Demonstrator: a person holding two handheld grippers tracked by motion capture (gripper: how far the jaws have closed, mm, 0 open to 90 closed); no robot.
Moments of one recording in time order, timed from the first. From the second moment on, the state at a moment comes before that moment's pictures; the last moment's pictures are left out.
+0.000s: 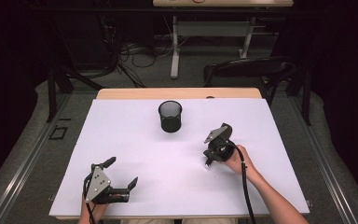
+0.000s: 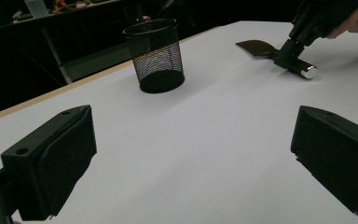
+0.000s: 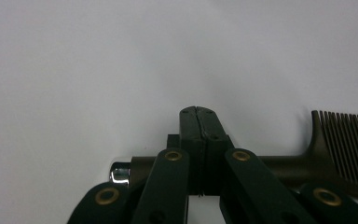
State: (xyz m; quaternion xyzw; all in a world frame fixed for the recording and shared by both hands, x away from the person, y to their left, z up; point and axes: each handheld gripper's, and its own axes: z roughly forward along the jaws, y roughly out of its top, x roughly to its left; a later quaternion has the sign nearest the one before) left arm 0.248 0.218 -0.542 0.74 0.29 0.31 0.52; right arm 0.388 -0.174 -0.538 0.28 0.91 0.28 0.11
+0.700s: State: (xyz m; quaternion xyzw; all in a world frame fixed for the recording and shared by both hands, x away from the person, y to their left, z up) left arm 0.249 0.219 -0.543 0.74 0.29 0.31 0.52; right arm 0.374 -0.190 -0.538 0.27 0.92 0.26 0.11
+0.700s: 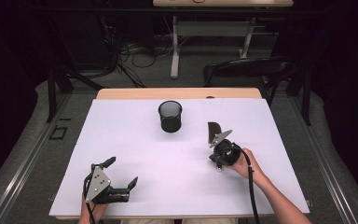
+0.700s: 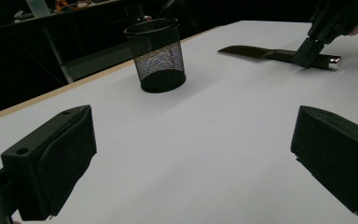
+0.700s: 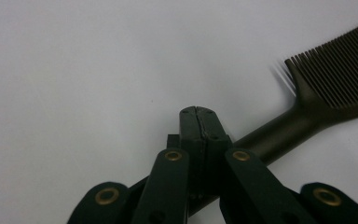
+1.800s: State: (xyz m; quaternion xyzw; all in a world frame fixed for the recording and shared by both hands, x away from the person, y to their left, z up) left arm 0.248 0.219 -0.542 0.74 0.29 0.31 0.52; right arm 0.362 -0.232 -0.535 0.31 0.91 0.24 0.12
